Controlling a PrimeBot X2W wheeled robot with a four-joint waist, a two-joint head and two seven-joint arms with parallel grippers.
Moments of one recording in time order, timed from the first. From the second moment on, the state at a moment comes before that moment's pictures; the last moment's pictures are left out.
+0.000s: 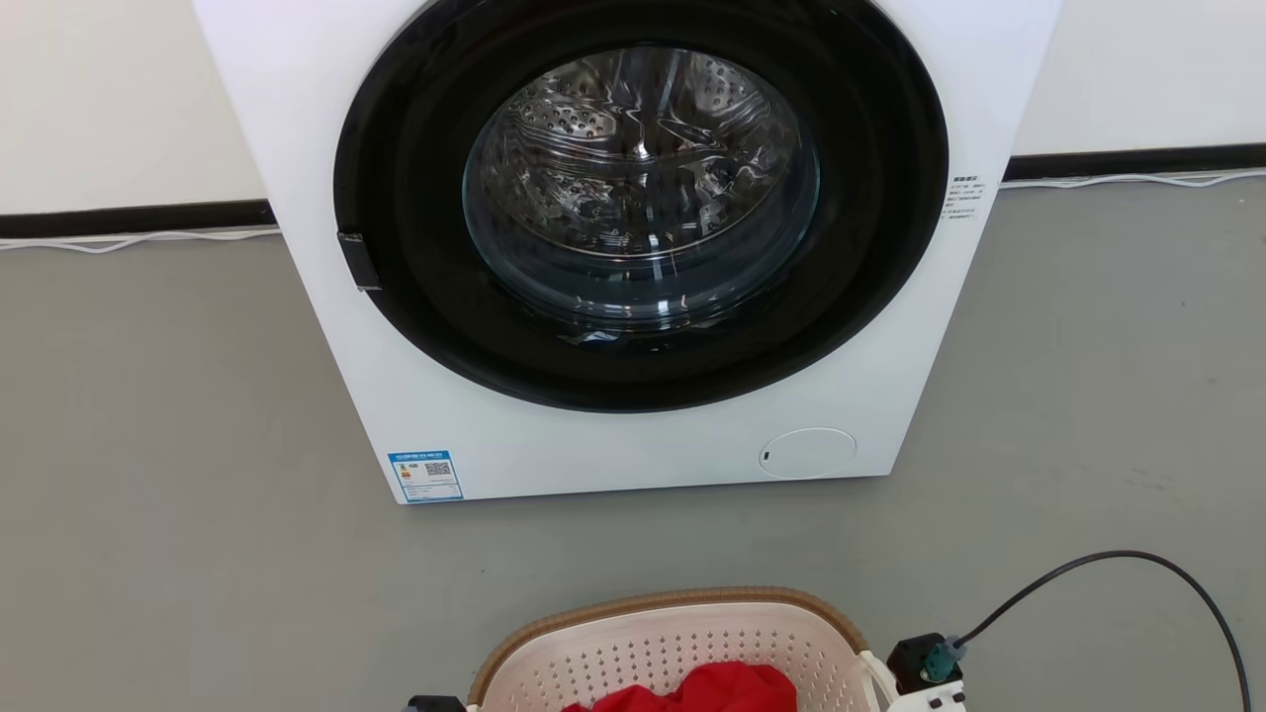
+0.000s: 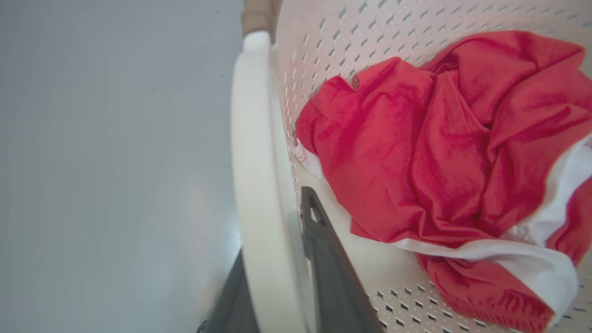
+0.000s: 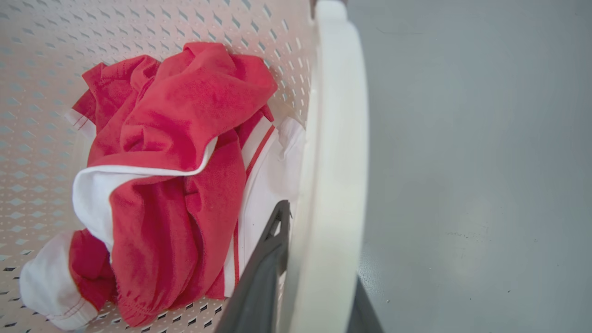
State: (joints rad) left arm -0.32 0.05 -0.85 1.18 -0.84 0.03 -0.02; right arm -0.41 -0.07 0.78 1.21 0.68 0.11 0.19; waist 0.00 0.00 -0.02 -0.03
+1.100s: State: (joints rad) left arm -0.32 0.05 -0.94 1.20 -0.94 0.03 -0.05; right arm -0.41 -0.07 0.82 1.22 0.72 0.11 0.18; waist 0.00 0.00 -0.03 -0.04
